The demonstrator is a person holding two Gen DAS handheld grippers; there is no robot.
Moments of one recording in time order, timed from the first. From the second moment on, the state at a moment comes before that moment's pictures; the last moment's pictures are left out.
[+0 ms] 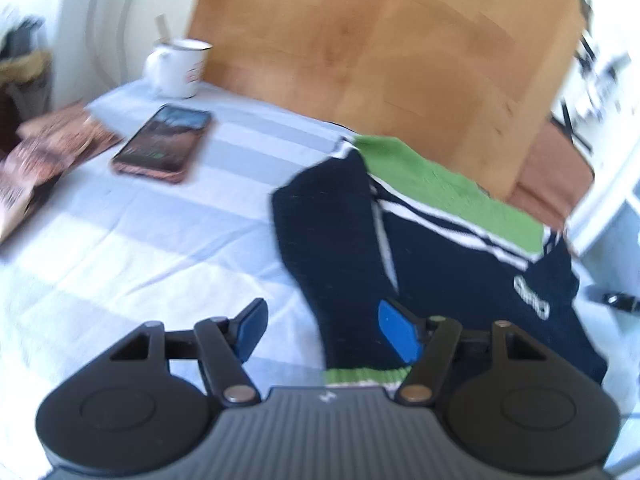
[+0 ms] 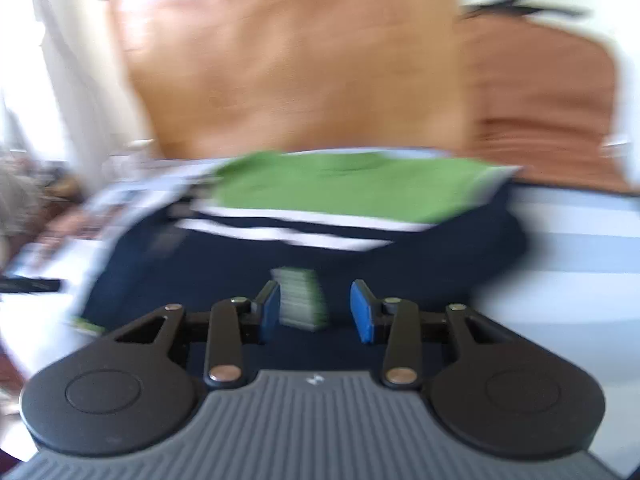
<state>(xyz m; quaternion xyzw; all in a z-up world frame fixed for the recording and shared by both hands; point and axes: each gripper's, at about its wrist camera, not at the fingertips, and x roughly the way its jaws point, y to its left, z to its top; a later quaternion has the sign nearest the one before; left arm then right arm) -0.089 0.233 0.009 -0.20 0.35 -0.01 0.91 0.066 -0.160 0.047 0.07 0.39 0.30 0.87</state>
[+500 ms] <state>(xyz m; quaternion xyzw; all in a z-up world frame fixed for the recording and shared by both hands) -0.132 0.256 -0.008 -0.25 0.33 -0.02 0.91 0.149 0.043 -0.027 0.10 0.47 0.41 0.78</state>
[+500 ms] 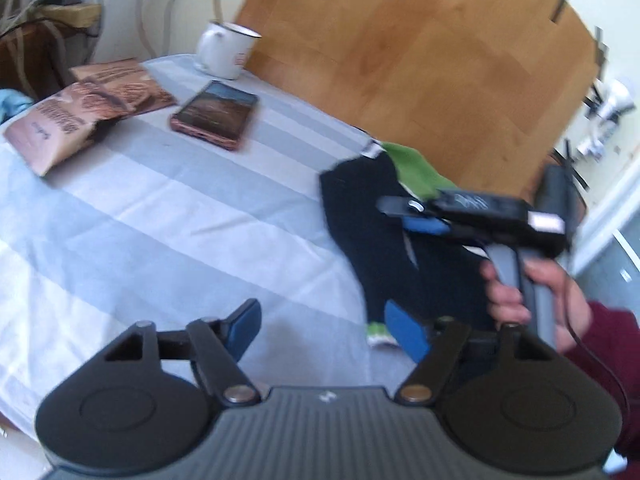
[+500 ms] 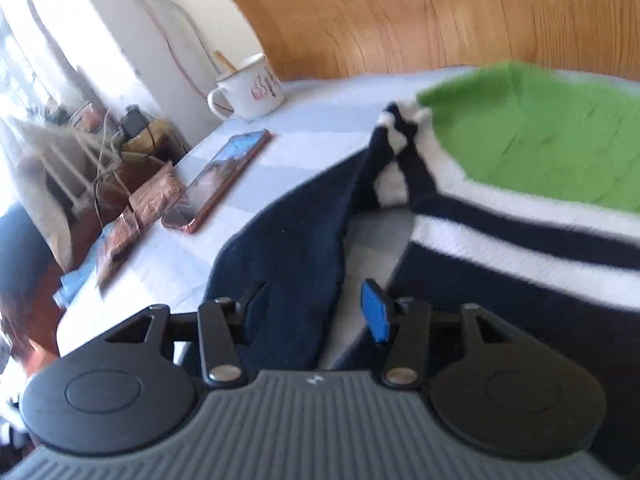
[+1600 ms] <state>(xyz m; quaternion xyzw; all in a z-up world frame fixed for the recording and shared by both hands) -0.065 0.056 0.011 -0.05 0.38 -0.21 0.90 0.284 -0.141 -0.004 -0.14 0.39 0.15 0.90</state>
